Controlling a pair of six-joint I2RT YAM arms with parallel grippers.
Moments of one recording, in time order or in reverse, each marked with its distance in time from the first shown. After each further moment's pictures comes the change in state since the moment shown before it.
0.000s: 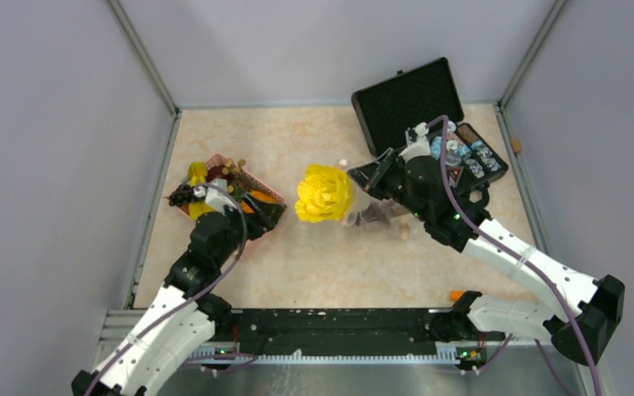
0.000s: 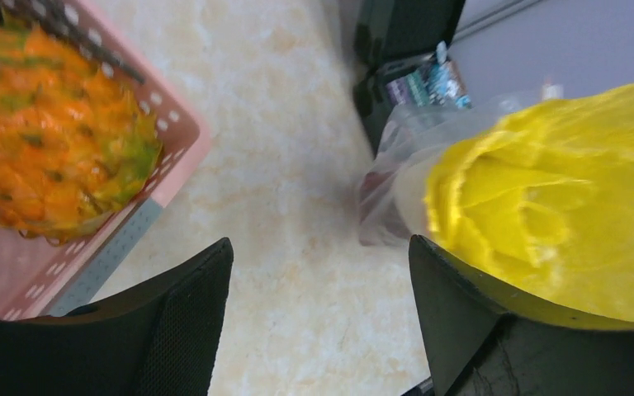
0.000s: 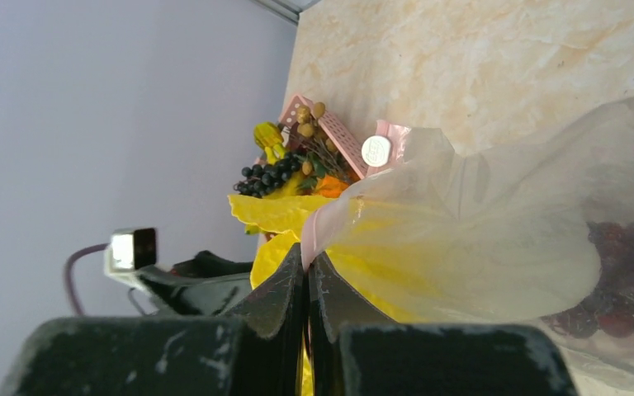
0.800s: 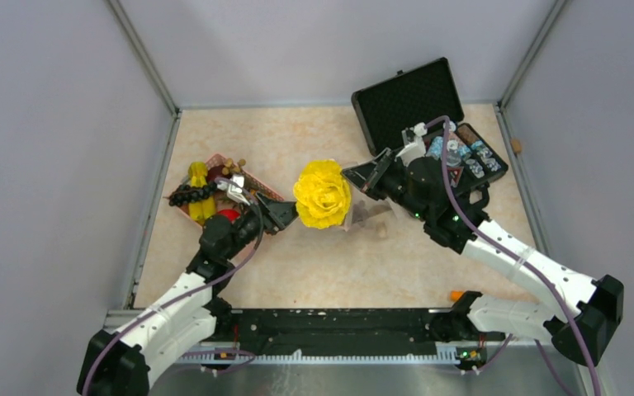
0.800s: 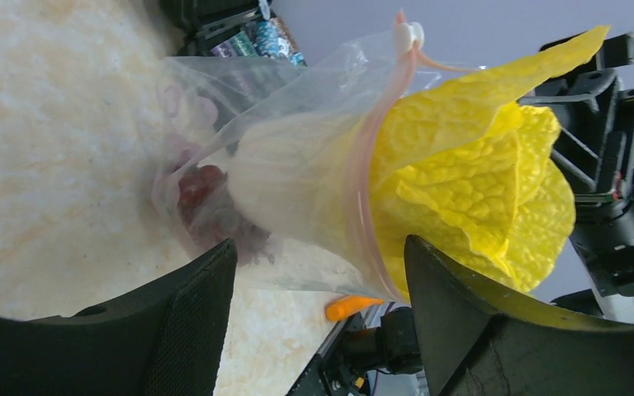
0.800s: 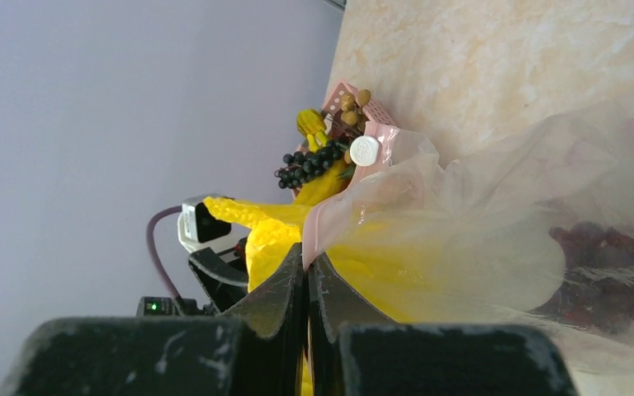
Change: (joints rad) left arm 0.000 0.261 -0.203 0.713 0.340 -0.210; right arm 0.000 -0.004 -0.029 0.082 -0.081 0.045
